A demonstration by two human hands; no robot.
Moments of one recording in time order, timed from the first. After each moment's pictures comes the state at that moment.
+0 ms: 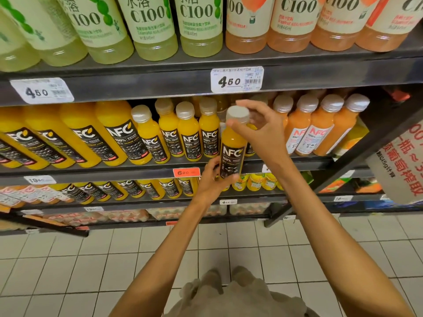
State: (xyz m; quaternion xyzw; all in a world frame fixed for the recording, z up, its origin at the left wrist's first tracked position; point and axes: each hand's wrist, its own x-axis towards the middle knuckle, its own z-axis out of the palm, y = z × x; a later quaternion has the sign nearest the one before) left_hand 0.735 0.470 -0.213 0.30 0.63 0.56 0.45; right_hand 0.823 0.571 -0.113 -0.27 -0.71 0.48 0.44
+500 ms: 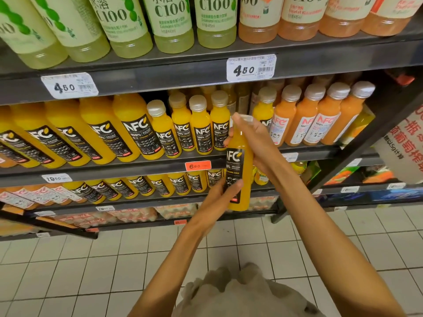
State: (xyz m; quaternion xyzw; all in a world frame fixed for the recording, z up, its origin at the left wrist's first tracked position) left_hand 0.747 0.389 -0.185 0.29 0.59 0.49 0.57; right_hand 0.803 0.536 -0.137 -0.29 -0.52 0.74 0.31
